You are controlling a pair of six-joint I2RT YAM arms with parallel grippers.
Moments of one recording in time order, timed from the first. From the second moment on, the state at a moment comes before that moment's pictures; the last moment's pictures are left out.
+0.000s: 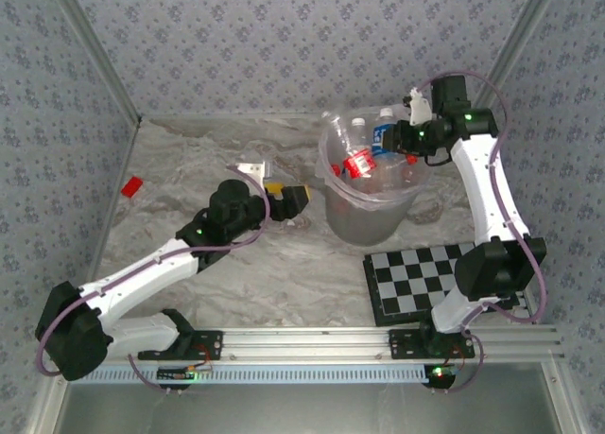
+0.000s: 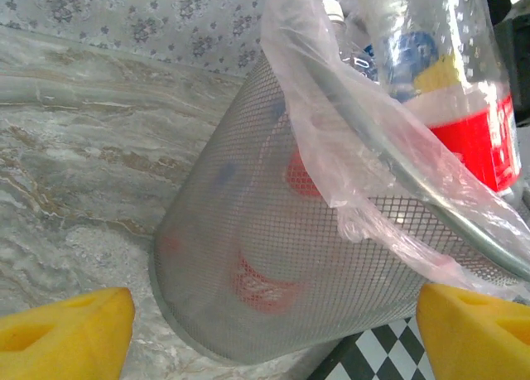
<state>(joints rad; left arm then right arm) -0.77 1.15 0.79 0.12 0.03 -0.66 0.10 1.63 1.80 -1.11 -0.41 0.13</state>
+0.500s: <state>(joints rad) -0.75 1.13 0.81 0.09 0.03 -0.65 0.10 1.57 1.99 -1.28 -0.28 0.13</state>
